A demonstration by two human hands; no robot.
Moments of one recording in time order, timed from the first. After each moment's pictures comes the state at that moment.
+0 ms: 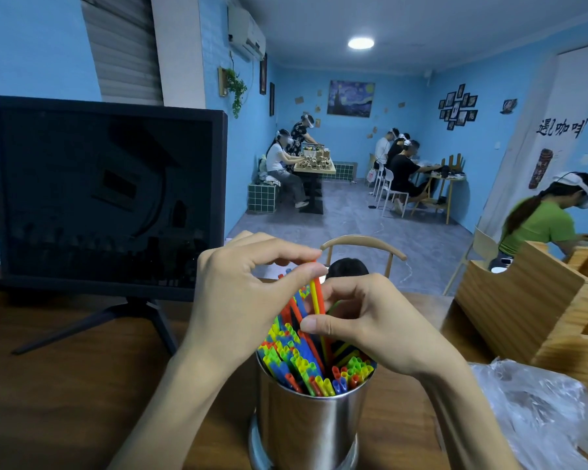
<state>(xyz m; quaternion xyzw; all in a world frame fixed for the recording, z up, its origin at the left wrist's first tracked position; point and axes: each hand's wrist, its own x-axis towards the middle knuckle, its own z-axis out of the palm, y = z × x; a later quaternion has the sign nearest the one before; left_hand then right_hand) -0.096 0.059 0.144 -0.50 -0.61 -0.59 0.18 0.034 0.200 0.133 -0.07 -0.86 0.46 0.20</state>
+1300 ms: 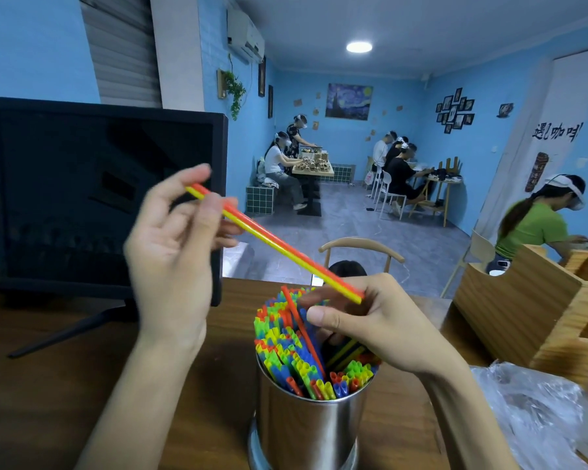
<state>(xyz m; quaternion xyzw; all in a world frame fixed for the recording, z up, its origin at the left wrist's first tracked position) -0.116 0.046 0.162 -0.37 -0.42 -0.83 0.06 0.037 0.195 0.137 -0.07 -0.81 0.53 0.24</state>
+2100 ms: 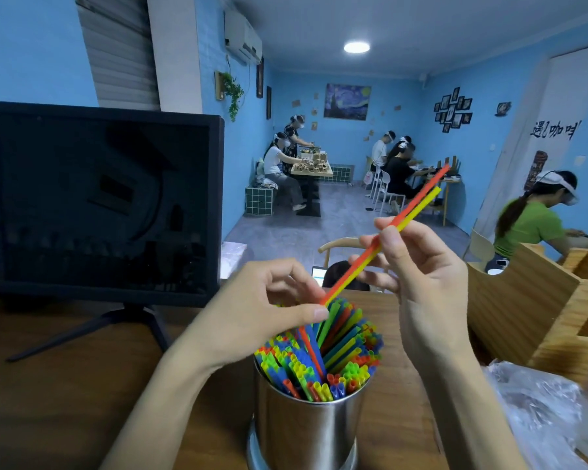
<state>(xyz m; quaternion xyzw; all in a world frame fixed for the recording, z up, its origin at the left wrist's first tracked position) -0.107 0.062 0.144 -0.53 -0.64 -0.52 -0.18 0.038 0.193 0.151 -0.08 -0.59 0.60 0.53</state>
